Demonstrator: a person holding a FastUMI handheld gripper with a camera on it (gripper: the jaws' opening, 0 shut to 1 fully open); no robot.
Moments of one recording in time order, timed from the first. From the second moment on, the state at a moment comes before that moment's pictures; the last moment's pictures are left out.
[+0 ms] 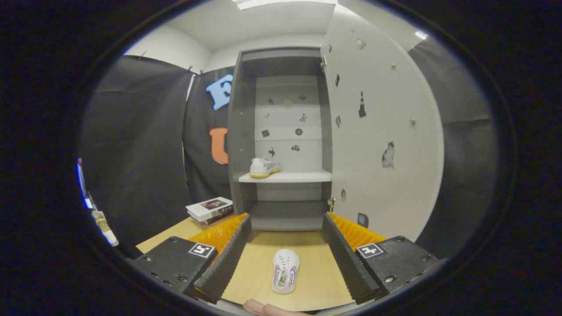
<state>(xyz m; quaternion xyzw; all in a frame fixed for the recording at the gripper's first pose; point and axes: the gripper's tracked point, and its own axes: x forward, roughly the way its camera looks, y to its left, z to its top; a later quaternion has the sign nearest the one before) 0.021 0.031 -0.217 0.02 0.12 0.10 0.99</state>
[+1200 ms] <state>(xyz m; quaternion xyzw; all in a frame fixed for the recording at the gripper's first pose) 0.104 0.075 -0.500 0.09 0.39 0.05 0.91</state>
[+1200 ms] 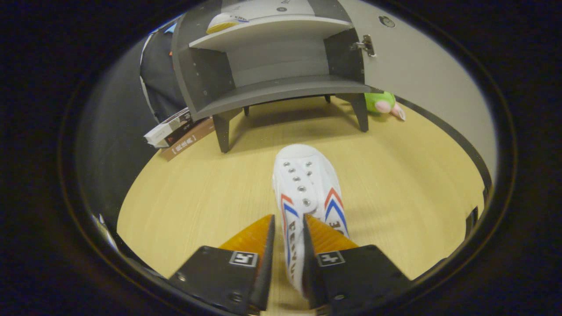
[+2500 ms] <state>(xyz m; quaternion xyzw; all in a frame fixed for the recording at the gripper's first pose) 0.070 0.099 -0.353 0.12 0.27 0.14 0.94</state>
